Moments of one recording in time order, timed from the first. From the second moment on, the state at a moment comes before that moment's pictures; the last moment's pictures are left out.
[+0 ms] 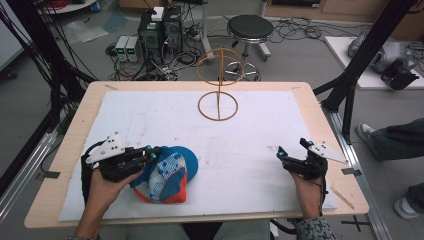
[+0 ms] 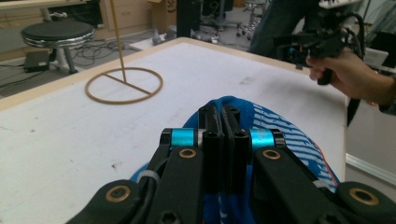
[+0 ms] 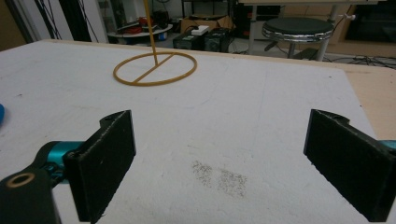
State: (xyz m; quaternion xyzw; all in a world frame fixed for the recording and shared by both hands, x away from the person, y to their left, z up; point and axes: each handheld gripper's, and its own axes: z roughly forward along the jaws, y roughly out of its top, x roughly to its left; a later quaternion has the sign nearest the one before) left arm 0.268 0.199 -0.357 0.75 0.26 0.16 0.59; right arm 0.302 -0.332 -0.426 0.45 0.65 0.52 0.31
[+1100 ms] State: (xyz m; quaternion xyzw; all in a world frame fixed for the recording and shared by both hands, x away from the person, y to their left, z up) left arm 0.347 0.201 -0.248 0.68 0.32 0.28 0.60; right arm 0.303 -0.331 -0.428 0.46 0.65 0.52 0.30
